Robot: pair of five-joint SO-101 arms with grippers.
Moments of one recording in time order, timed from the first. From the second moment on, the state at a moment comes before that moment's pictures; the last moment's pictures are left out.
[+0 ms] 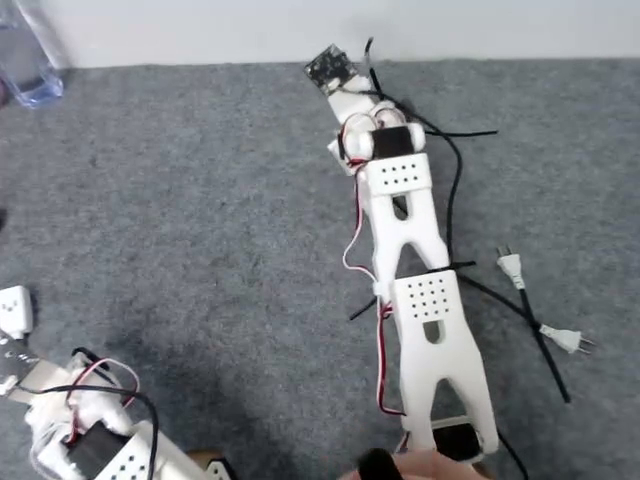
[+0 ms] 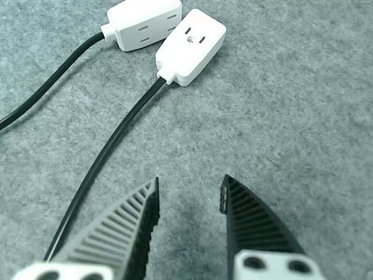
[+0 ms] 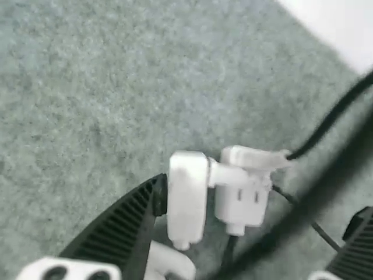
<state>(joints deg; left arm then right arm) -54.9 -102.4 97.1 66.2 14.5 -13.4 73.9 -93.4 78.5 26.2</state>
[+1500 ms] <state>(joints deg) -54.8 -102.4 97.1 66.2 14.5 -12.7 18.4 -19.5 100.0 23.1</state>
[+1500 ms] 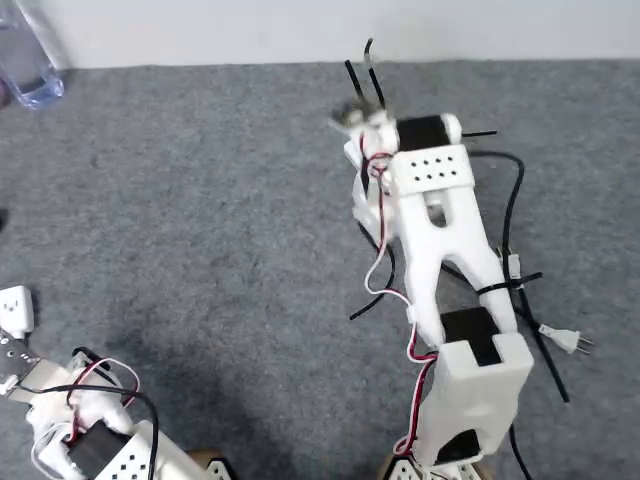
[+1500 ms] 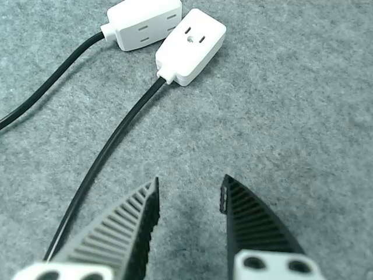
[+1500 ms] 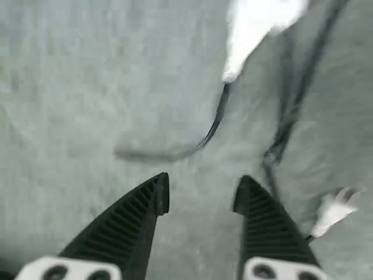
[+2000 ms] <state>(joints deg) -54.8 -102.4 97.1 68.3 14.5 -6.6 18.3 3.7 79.4 28.0</state>
